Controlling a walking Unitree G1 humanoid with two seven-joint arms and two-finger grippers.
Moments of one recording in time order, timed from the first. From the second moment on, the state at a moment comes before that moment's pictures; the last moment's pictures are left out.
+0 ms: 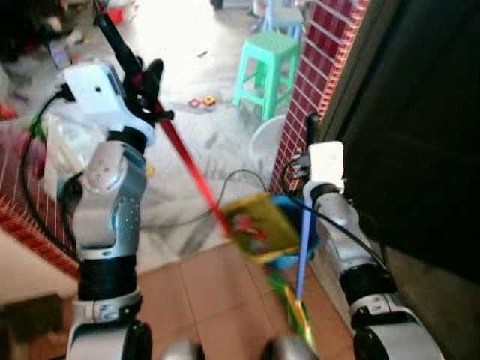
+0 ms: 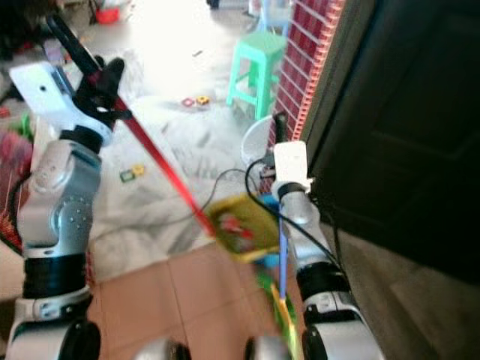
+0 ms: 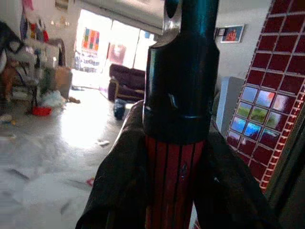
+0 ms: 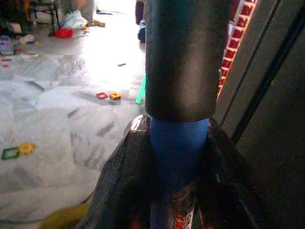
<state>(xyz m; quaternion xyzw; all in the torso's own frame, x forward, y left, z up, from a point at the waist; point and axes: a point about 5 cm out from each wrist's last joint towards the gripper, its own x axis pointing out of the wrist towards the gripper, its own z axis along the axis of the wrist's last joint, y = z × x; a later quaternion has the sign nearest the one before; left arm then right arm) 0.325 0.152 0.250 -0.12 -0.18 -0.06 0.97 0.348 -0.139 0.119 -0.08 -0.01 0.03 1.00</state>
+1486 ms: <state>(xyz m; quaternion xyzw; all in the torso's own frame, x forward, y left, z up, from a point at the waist) 0.327 0.075 0.242 0.03 -0.26 -0.13 0.96 0.342 -0.141 0.114 -0.08 -0.01 0.02 1.00</state>
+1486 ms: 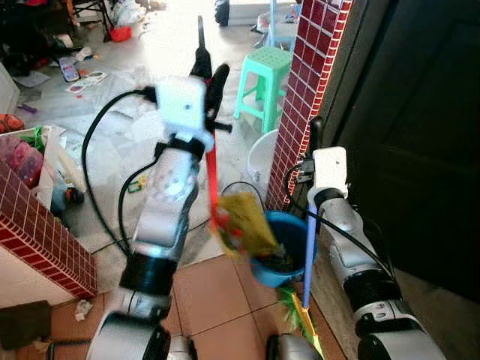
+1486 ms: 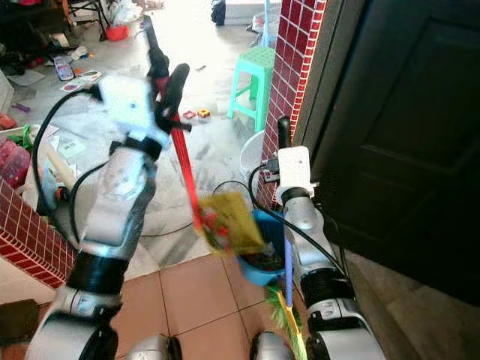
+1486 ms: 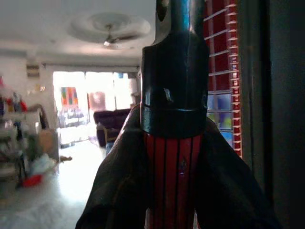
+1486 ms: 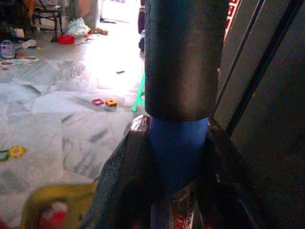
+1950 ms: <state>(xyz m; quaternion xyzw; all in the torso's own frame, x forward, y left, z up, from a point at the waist) 0.297 0.007 0.230 0.11 -0.28 -0.38 0.87 0.341 -0.142 0.114 -0.08 -0.01 0.02 1.00</state>
